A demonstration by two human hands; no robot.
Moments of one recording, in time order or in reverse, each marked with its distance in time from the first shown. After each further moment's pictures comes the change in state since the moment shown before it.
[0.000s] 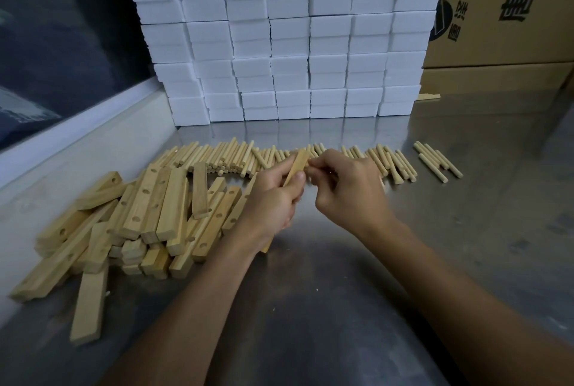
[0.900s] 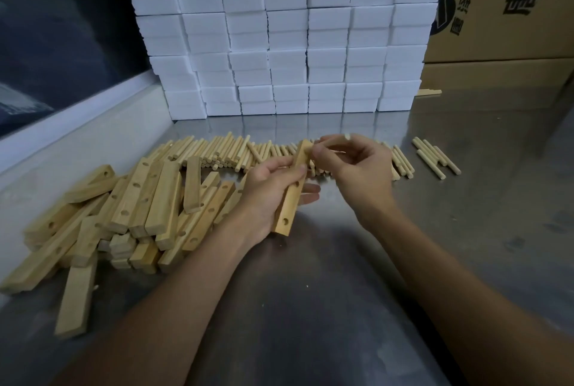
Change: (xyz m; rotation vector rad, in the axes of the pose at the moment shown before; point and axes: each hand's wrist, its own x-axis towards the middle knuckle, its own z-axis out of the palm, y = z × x) left_hand 0.018 -0.010 0.011 -0.461 0.109 -0.184; right_hand 0.009 0.009 -0.006 0.712 0.132 0.572
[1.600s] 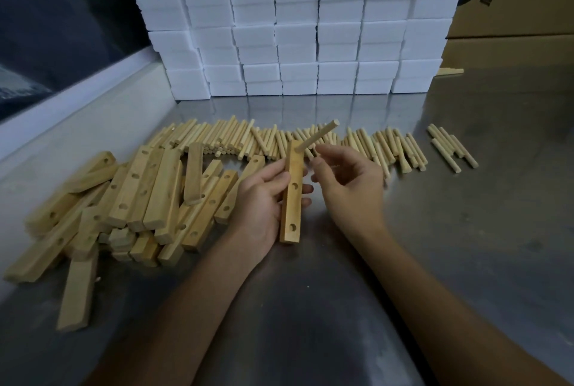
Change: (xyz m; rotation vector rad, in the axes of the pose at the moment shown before) left_hand -0.019 -0.010 -0.007 -0.082 0.090 -0.006; right_hand -0.022 0.016 0.011 -0.189 -0.025 -0.008
